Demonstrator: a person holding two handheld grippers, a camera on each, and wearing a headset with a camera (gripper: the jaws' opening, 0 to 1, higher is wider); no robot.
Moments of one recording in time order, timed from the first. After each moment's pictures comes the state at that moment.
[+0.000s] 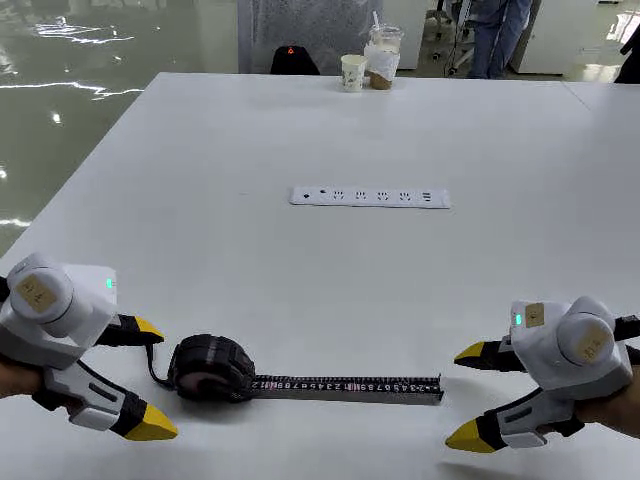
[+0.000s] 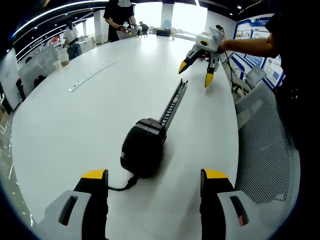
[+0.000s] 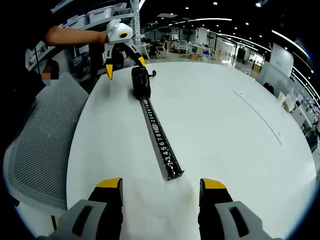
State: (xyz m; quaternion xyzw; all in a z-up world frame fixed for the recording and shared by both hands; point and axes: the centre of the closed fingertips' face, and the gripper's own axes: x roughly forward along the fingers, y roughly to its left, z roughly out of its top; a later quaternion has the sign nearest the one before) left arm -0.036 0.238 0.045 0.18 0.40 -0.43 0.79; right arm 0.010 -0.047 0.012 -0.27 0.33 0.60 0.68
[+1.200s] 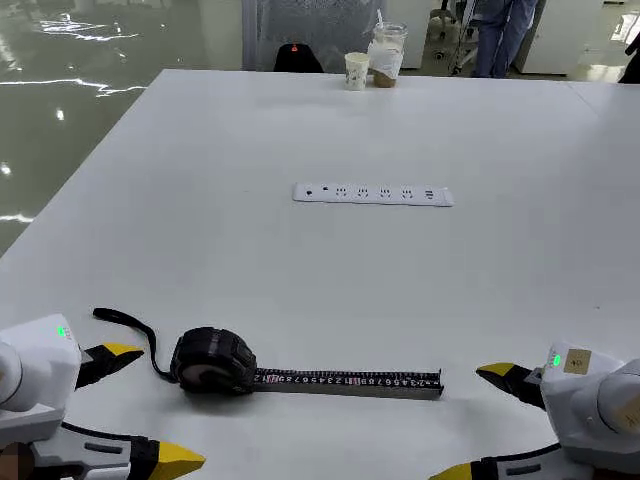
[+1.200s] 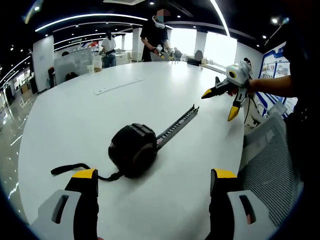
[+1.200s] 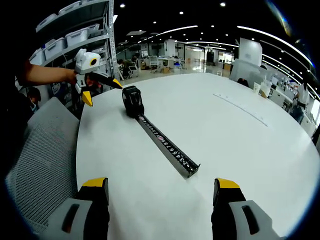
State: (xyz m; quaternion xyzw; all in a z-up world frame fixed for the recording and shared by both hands) left arm -0.062 0.222 0.055 0.08 0.33 -0.32 0.88; right arm -0.025 -0.042 0.027 -0.17 0.31 0.52 0.78
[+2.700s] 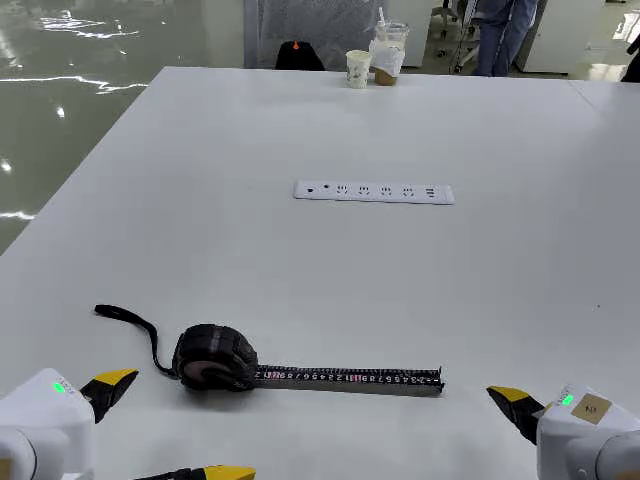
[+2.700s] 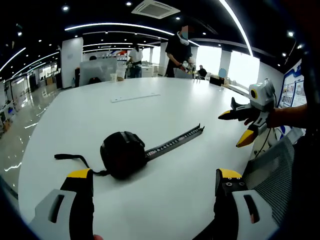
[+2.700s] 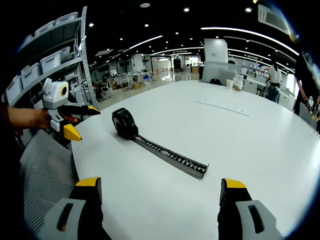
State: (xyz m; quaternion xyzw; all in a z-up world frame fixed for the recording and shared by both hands) left arm -0.079 0.195 0.072 0.02 0.28 -0.22 0.93; right arm -0.049 -0.019 0.054 -0.08 0.29 0.42 0.85
